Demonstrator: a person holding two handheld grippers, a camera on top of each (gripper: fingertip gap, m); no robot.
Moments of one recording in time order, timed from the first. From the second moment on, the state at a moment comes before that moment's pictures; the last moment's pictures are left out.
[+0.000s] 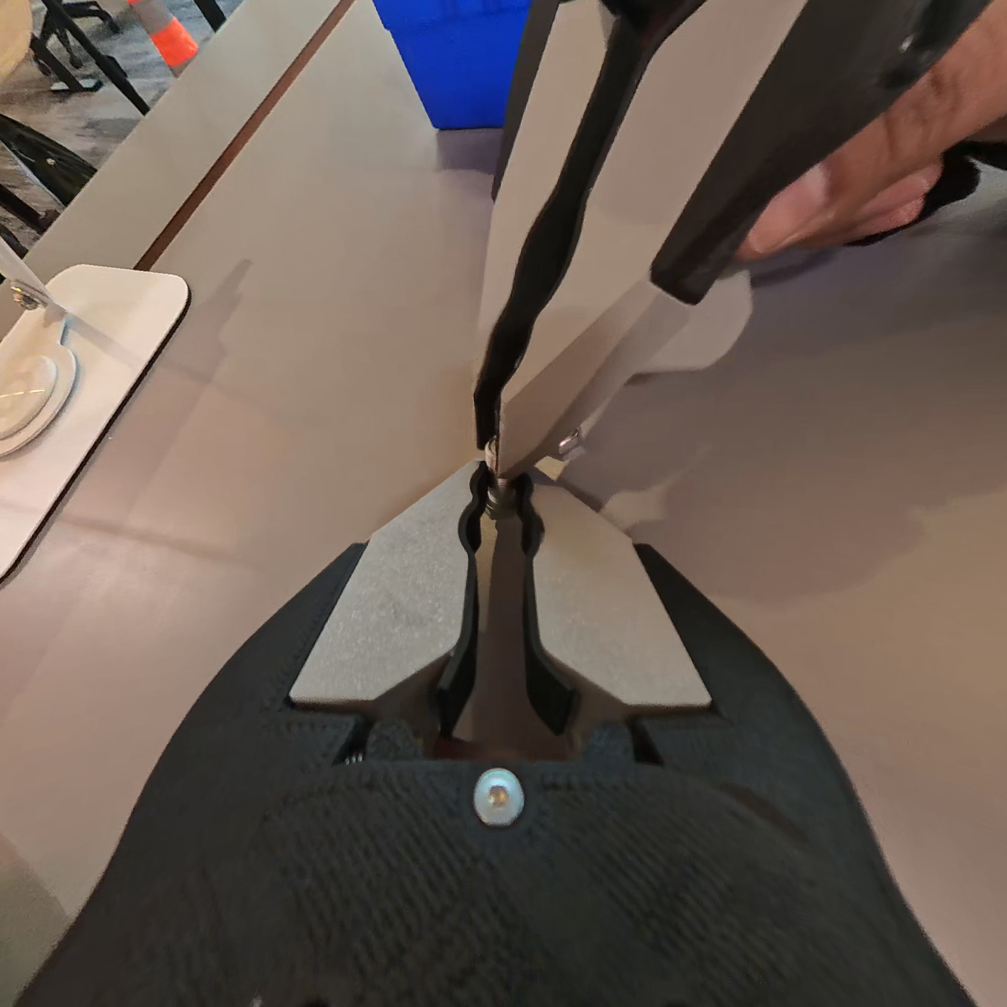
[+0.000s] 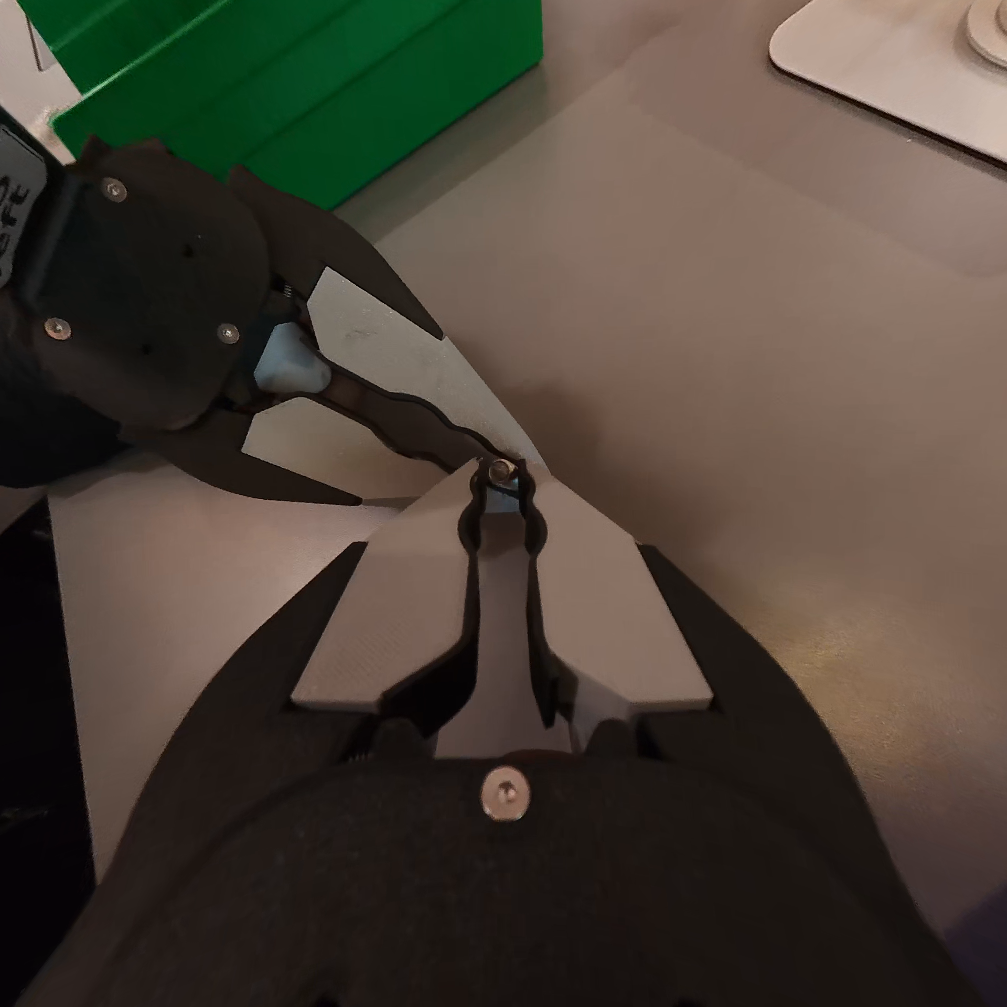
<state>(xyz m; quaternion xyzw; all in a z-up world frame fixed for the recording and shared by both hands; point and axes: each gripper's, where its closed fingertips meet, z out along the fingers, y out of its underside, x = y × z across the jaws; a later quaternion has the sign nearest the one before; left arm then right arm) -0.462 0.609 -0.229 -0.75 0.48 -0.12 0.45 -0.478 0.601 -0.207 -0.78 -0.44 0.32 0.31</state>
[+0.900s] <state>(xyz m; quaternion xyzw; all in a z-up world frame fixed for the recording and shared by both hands) -0.462 0.600 -0.221 -0.74 0.48 -0.17 0.45 -0.479 0.592 -0.181 -0.74 -0.43 0.40 0.32</state>
